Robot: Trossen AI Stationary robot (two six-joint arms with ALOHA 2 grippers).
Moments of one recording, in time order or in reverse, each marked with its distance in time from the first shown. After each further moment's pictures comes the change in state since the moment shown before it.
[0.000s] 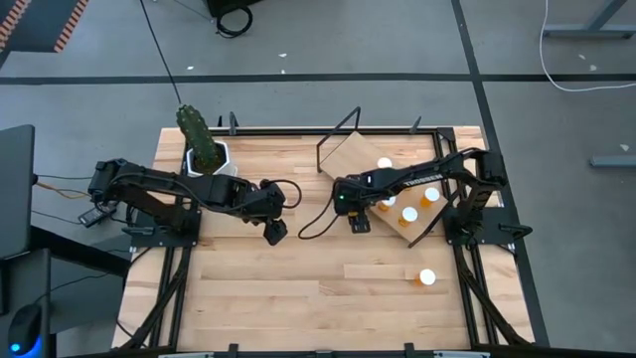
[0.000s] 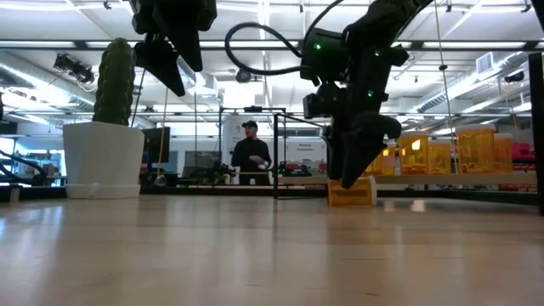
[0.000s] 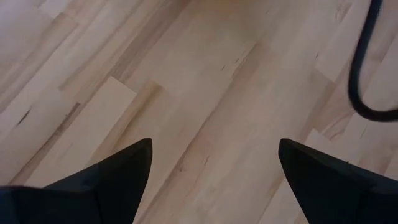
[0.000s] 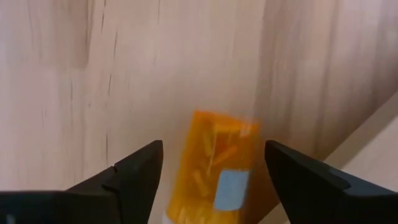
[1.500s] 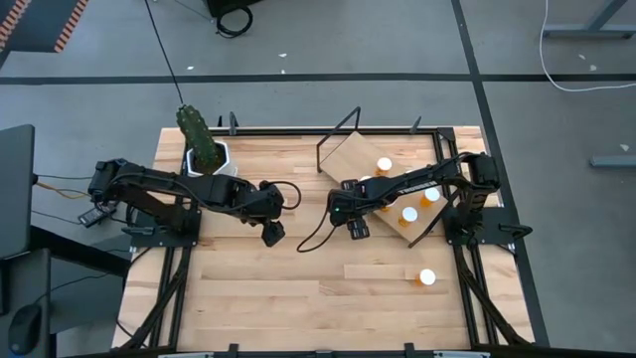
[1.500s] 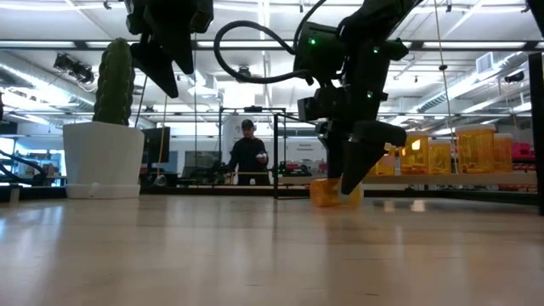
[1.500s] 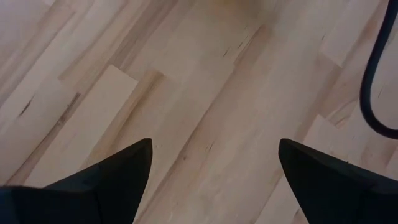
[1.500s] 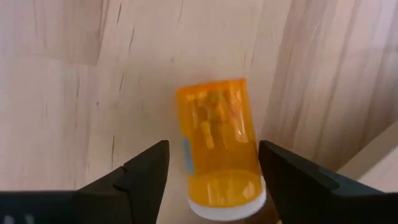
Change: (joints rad) left arm 0.000 0.000 0.000 -0.037 0.026 0.018; right arm 0.078 0.057 0.054 -0.047 0.106 -0.032
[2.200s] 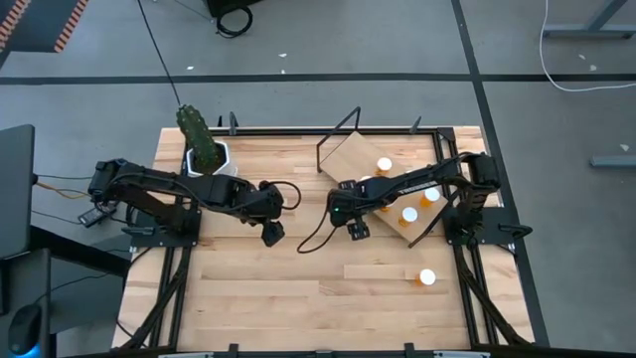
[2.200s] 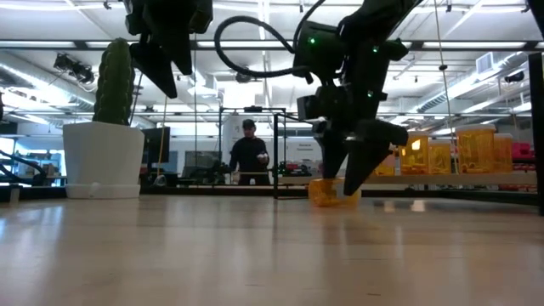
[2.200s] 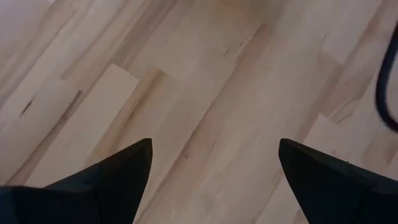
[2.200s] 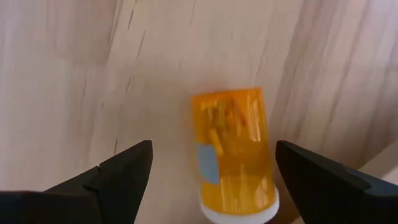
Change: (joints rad) left arm 0.000 0.000 0.000 -0.008 0.000 -0.001; right arm 0.000 0.000 -0.001 0.011 -0.016 -0.058
